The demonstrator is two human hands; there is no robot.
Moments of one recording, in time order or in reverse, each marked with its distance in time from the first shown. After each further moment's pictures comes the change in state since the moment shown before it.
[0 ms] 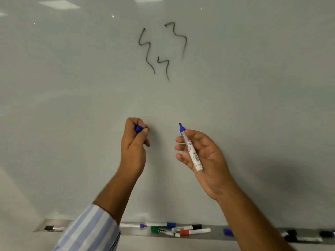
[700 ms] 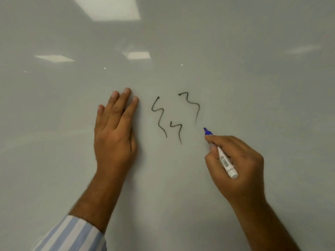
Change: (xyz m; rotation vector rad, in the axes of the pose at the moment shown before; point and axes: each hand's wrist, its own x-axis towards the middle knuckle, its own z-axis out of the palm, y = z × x) left_hand 0.172 0.065 -0.031 0.812 0.254 0.963; right_hand 0.101 -0.082 0.027 -1.200 0.408 -1.053
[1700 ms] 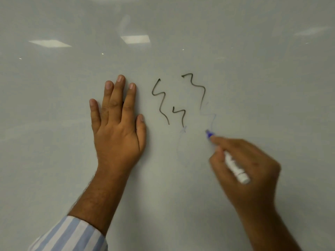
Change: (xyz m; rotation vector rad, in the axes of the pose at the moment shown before) left_hand -0.018 0.006 0.006 0.232 -0.098 -0.055; right_hand -0.026 -0.008 -0.003 -0.148 0.045 0.014
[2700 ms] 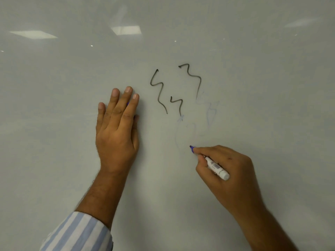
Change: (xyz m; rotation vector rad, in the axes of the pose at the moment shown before) left_hand -0.028 -0.007 0.001 -0.255 0.092 0.072; right_hand -0.031 -0.015 -0.009 0.126 -0.283 0.200
